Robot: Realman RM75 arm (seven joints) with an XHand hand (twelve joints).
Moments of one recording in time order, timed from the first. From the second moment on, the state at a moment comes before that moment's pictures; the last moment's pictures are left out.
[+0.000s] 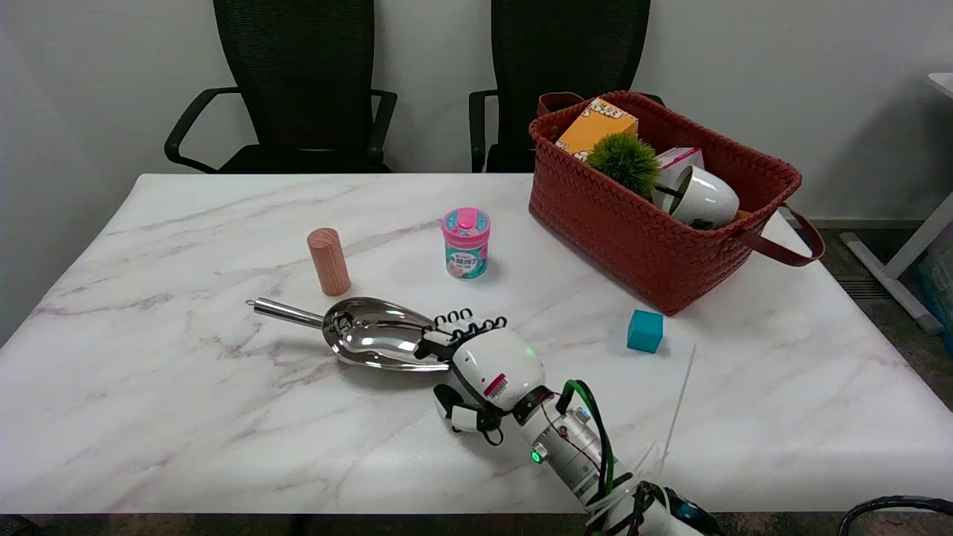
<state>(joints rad) -0.10 -1.26 -2.24 1.29 0.62 0.76 -0.09</state>
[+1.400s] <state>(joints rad) -0.11 -1.28 -2.23 1.31 0.65 0.85 -0.08</state>
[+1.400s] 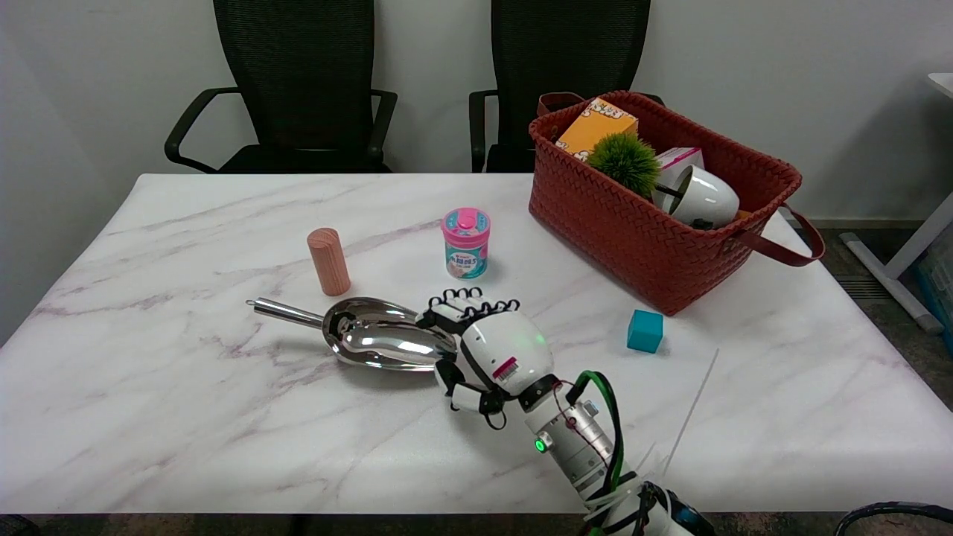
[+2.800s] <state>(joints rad) -0.10 -1.28 -2.16 1.42 0.95 0.95 0.15</state>
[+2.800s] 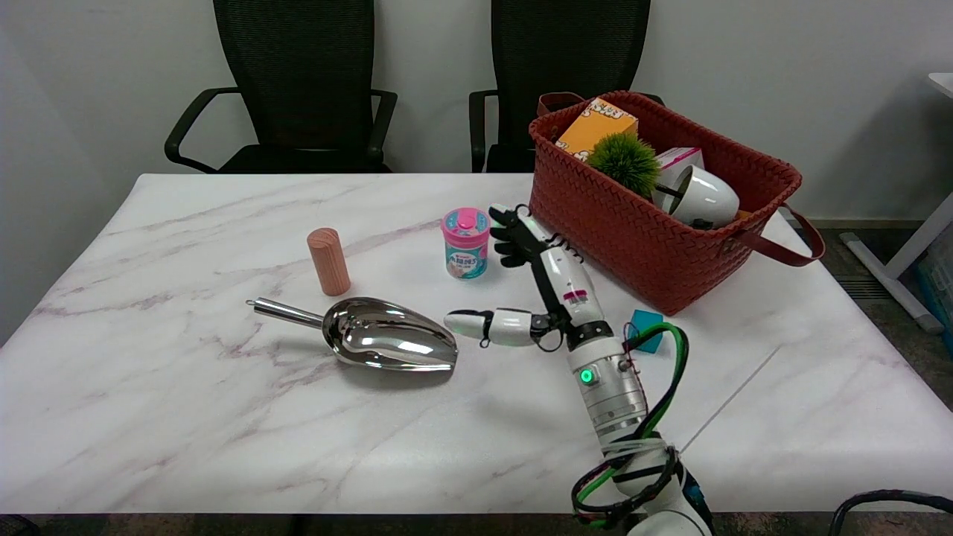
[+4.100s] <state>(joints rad) 0.13 -1.29 -2.15 1.26 1.19 0.84 0.45</state>
